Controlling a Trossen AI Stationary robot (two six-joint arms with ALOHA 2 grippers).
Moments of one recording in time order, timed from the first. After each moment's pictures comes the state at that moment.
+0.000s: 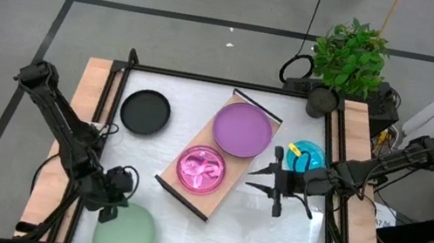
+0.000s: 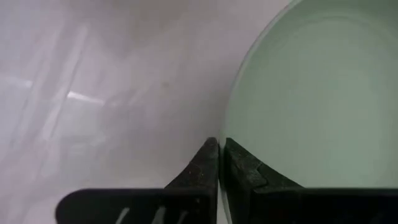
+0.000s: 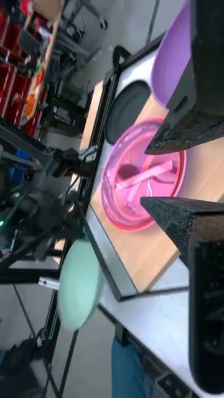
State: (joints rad) left arm -0.89 1.16 0.63 -0.48 -0.17 -1.17; right arm 0.42 1.05 0.79 -0.03 0.37 -0.08
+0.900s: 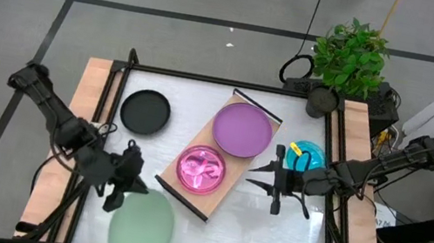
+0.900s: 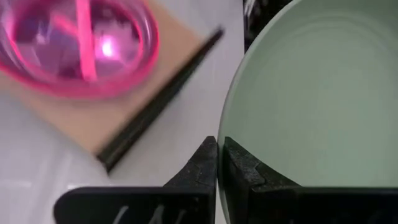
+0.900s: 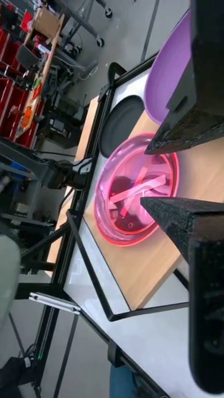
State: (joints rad) left arm -0.65 1.16 1.19 -0.76 -0.24 -0.76; right arm 0.42 1.05 0.79 -0.05 0.42 -0.10
